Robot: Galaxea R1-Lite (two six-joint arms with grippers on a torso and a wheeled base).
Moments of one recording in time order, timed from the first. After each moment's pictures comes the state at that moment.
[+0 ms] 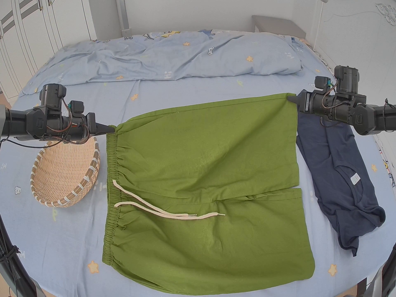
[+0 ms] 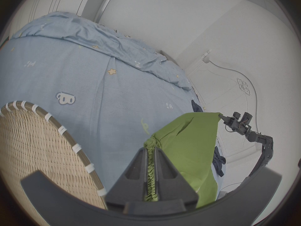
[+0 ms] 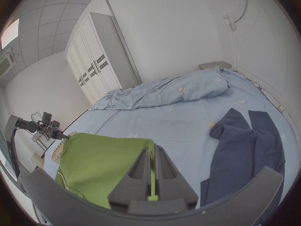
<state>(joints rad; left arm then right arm) 0.09 2.03 -1.51 0.06 -0.71 -0.16 0.10 2.03 -1.51 -0.27 0.38 0.07</state>
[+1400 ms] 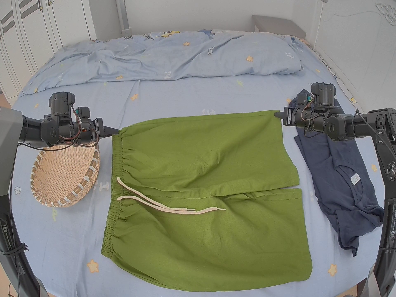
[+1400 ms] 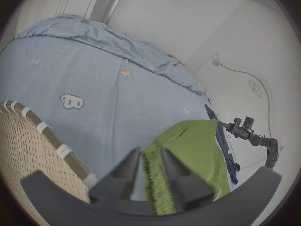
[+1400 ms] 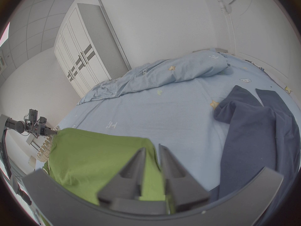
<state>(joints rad) 0.09 2.16 -1.56 -0.09 -0.61 -0.20 0.11 2.32 -1.77 -0.20 0.33 0.08</state>
